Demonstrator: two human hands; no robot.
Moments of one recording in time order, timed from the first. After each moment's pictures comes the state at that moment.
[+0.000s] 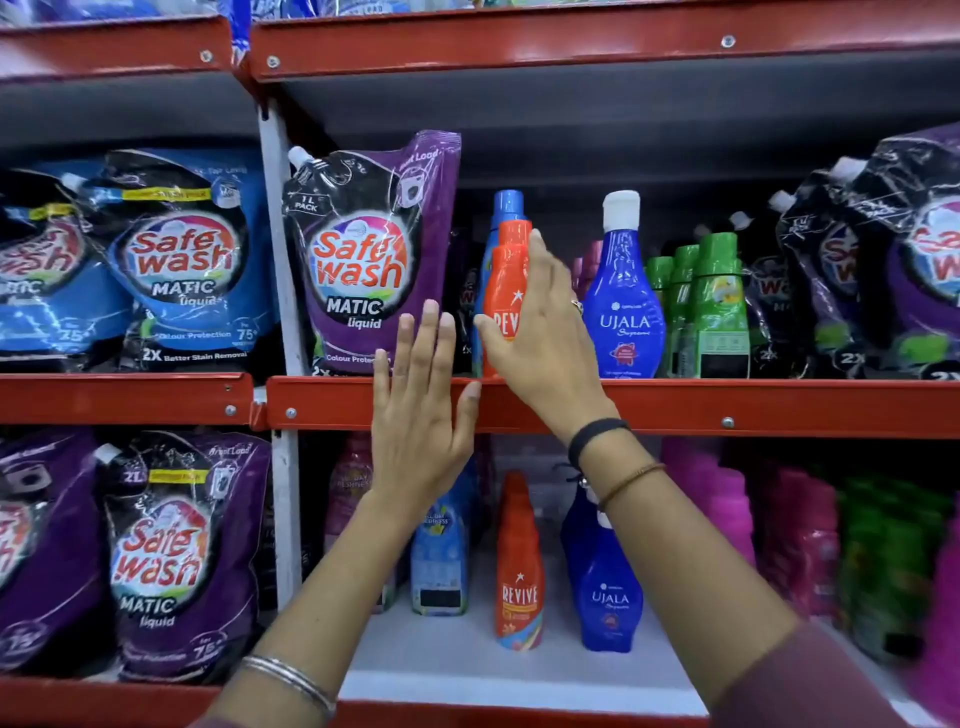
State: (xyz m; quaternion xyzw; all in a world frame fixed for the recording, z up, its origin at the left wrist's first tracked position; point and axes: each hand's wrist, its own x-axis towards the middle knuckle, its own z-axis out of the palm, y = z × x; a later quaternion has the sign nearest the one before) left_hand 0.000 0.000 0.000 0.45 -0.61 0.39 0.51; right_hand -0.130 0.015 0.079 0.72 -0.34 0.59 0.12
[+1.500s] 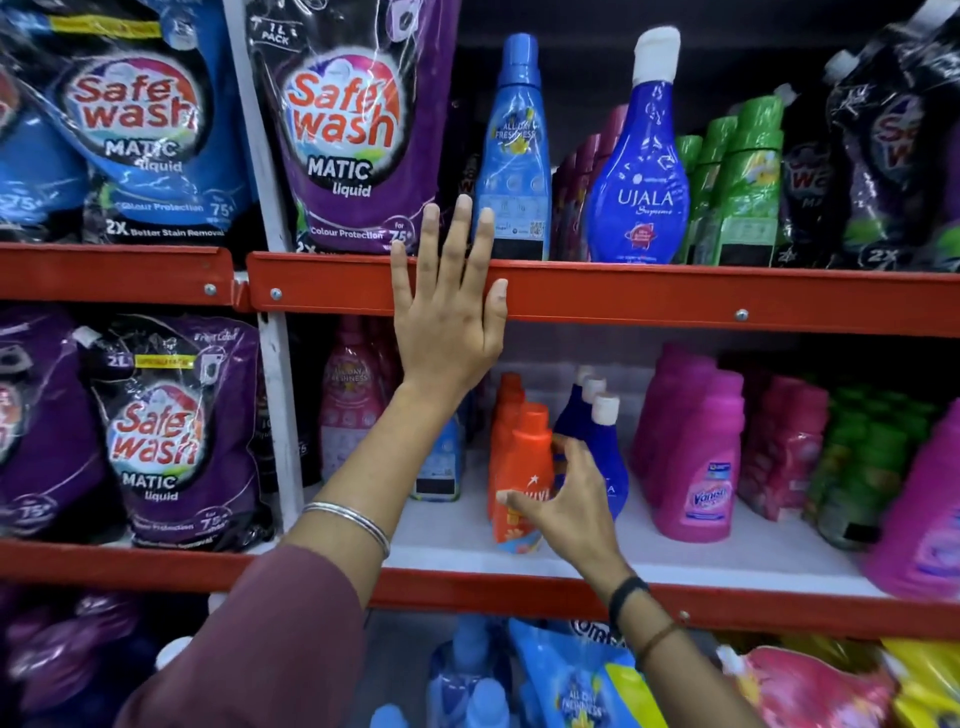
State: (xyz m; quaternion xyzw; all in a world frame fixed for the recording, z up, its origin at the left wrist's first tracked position) left_hand -0.022 -0.027 -0.015 0.49 -0.54 0.48 0.48; right_hand -0.169 -0.014 -0.158 0.70 -0.45 0.52 -0.17
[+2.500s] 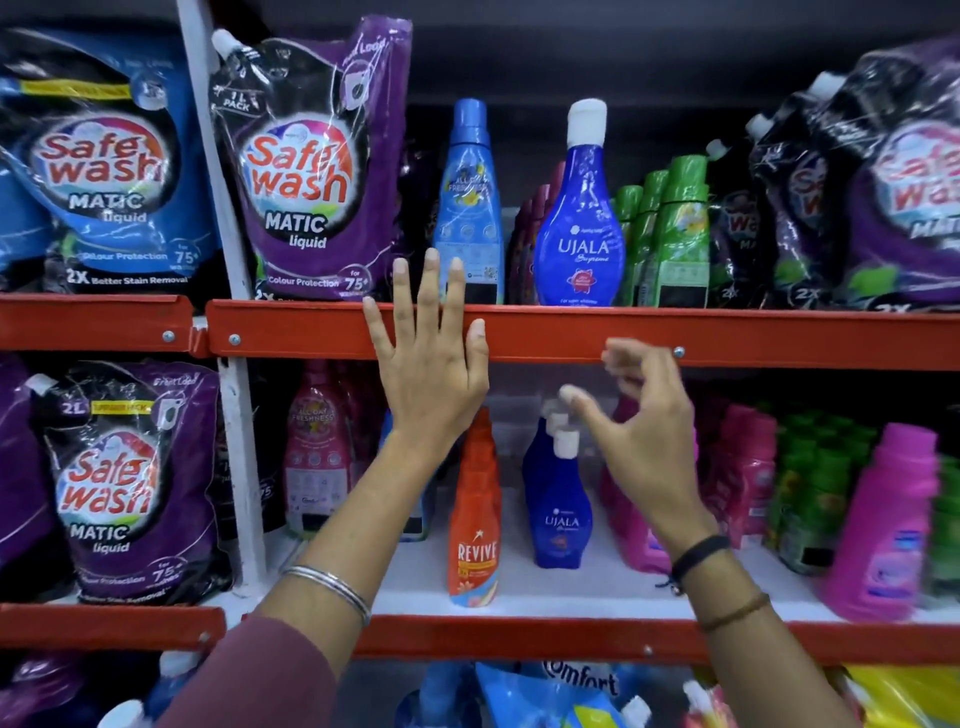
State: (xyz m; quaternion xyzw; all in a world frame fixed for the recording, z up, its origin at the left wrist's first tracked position) left_hand -0.054 -0.020 -0.016 0.53 -0.54 0.41 0.50; right_hand -0.240 0.016 -0.046 0.67 -0.32 0.67 0.01
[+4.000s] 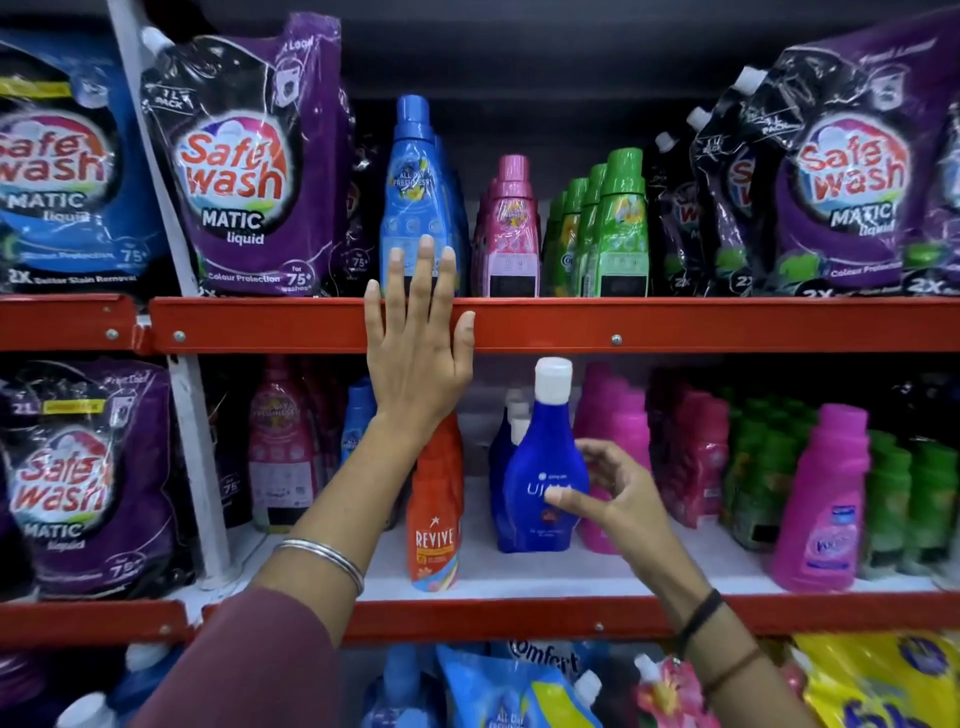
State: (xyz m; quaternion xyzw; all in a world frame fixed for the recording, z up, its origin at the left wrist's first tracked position) left_hand -0.087 -0.030 -0.013 0.51 -0.56 0.45 0.47; right_hand -0.299 0.005 -0.121 0.65 -0.31 0.59 -0.36
